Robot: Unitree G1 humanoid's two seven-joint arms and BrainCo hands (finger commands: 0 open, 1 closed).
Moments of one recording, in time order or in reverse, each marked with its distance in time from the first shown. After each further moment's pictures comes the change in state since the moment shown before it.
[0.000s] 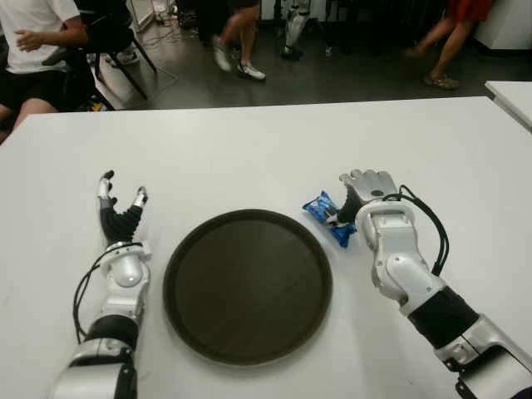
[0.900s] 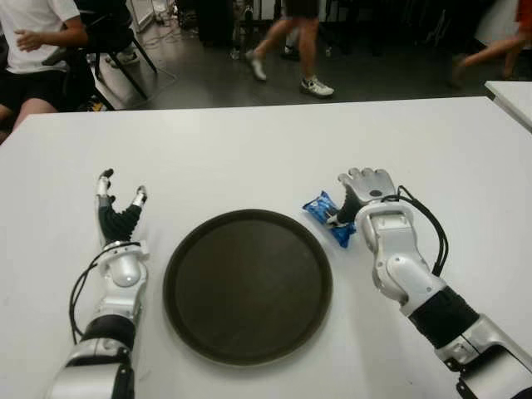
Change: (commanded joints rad) left arm -0.006 0.002 0.012 0.019 -0.005 0.001 0.005; right arm 0.006 0.008 -0.010 0.019 0.007 -0.011 -0.049
